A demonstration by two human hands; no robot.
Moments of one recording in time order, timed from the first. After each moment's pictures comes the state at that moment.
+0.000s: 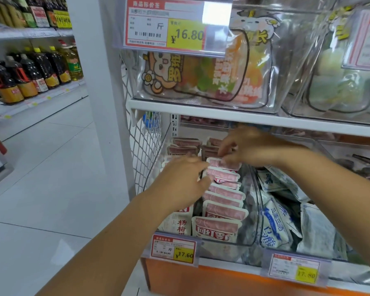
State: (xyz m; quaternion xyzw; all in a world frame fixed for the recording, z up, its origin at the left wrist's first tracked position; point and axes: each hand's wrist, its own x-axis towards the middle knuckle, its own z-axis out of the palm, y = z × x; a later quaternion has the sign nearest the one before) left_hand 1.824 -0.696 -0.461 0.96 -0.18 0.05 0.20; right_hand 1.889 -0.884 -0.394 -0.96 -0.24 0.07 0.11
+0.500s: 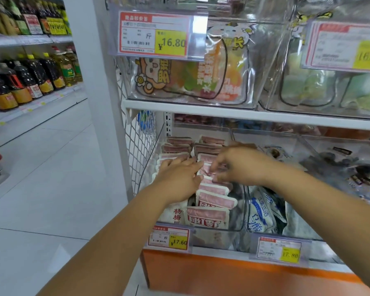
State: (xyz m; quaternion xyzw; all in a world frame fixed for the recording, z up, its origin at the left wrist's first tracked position) left_hand 1.833 -0.704 -0.476 0.98 -0.16 -0.02 0.11; right_hand 1.848 -0.882 -0.416 -0.97 -0.24 0.06 0.03
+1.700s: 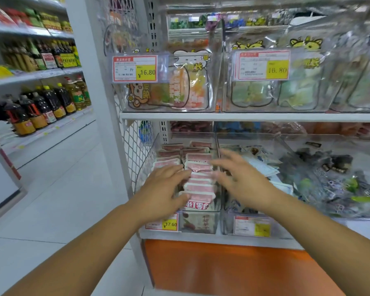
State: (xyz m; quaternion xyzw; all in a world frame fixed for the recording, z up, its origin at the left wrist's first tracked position) left_hand 1.757 -0.691 -0.472 0.96 -0.21 0.08 0.14; right_hand 1.760 -0.925 -0.436 -0.94 -0.22 -0.06 0.27
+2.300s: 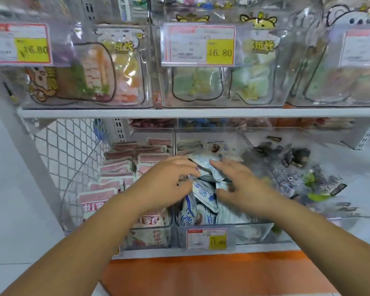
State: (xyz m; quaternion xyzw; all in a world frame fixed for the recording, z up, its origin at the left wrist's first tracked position) left_hand 1.808 -0.801 -0.451 0.92 -0.31 0.04 0.23; right_hand 1.788 -1.025 -0.464 -0.97 -0.13 0.00 0.20
